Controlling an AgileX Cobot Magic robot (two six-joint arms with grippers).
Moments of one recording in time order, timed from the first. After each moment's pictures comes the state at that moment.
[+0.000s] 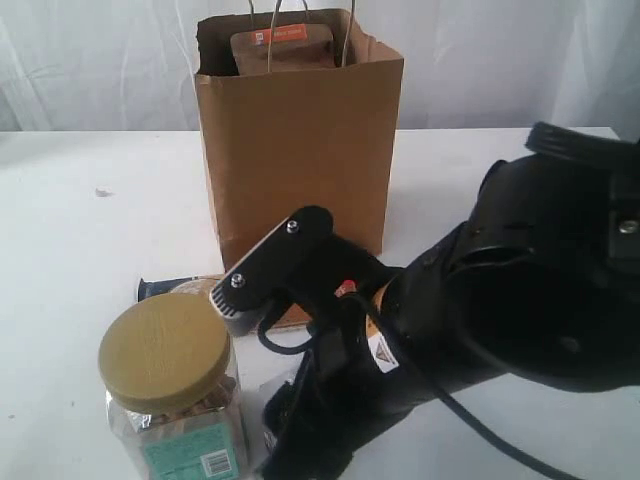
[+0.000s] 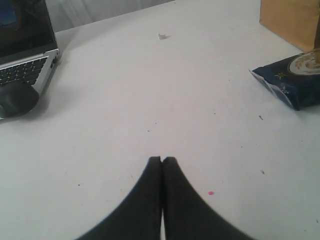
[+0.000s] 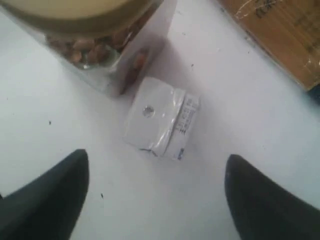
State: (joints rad) left arm 0.09 0.00 0.02 -0.29 0.40 0.53; right arm 1.05 1.39 -0.93 -0.12 0.70 0.18
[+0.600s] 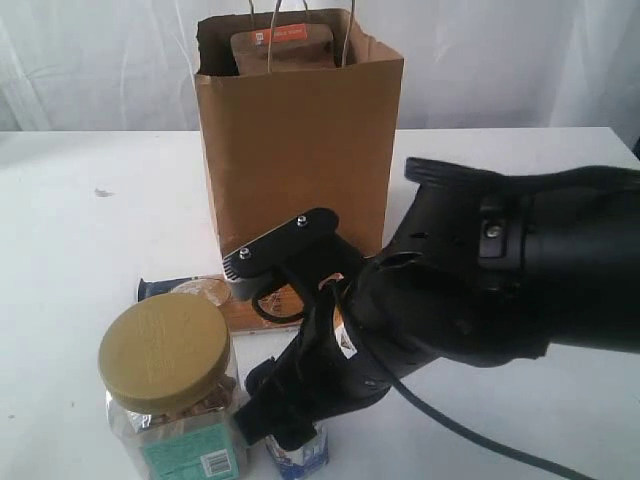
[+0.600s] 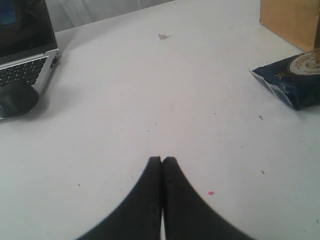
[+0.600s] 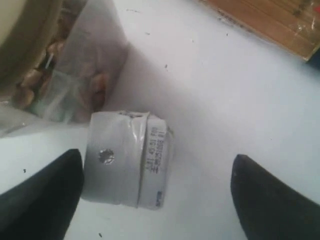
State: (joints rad) left arm 0.09 0.00 0.02 -0.29 0.40 0.53; right arm 1.00 1.53 -0.96 -0.17 0.65 0.42
